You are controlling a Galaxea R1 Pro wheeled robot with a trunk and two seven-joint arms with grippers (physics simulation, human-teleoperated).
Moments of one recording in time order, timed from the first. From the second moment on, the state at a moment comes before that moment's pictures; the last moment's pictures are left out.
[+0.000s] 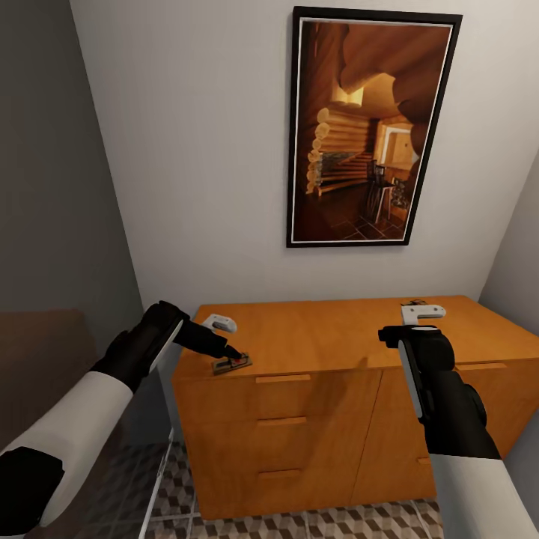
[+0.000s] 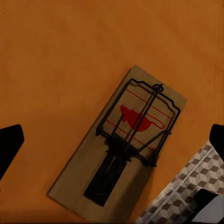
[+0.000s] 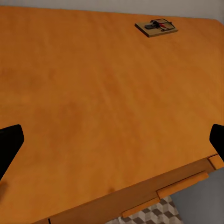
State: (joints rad) left arm -0.99 0.11 -0.35 -0.90 -0.09 1.05 -0.80; right arm -0.66 -0.03 -0.07 -1.49 0.22 1.04 -0.14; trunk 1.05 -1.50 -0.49
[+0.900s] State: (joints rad) left arm -0.99 0.11 -0.35 -0.90 -0.12 1.05 -0.82; right arm -0.66 -0.03 -0.07 -1.49 0.22 1.04 -0.14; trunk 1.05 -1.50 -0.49
